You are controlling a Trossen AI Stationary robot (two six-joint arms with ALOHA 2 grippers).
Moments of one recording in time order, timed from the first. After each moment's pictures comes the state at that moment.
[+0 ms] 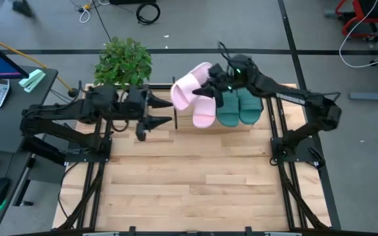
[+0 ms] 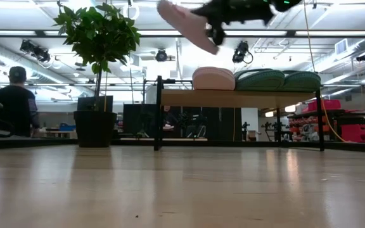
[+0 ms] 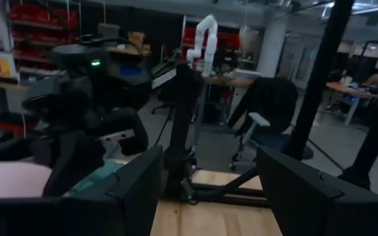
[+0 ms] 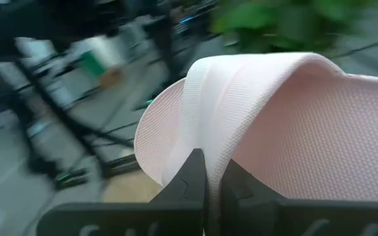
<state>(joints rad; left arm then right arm) -0.01 1.10 1.23 -0.06 -0.03 -0.14 -0.51 1.47 1.25 0.06 -0.66 0.31</state>
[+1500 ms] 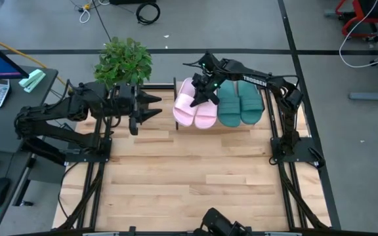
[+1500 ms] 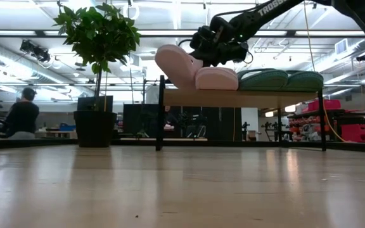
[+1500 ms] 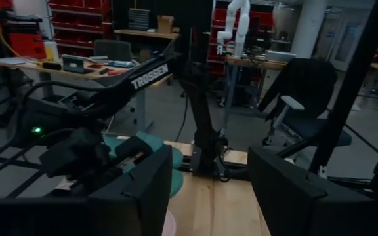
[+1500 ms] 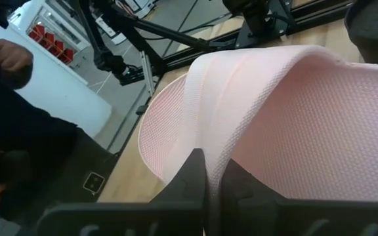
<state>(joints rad) 0.04 1.00 1.22 -0.24 -0.09 -0.11 -0.64 1.97 1.69 -0.73 -1.16 -0.32</state>
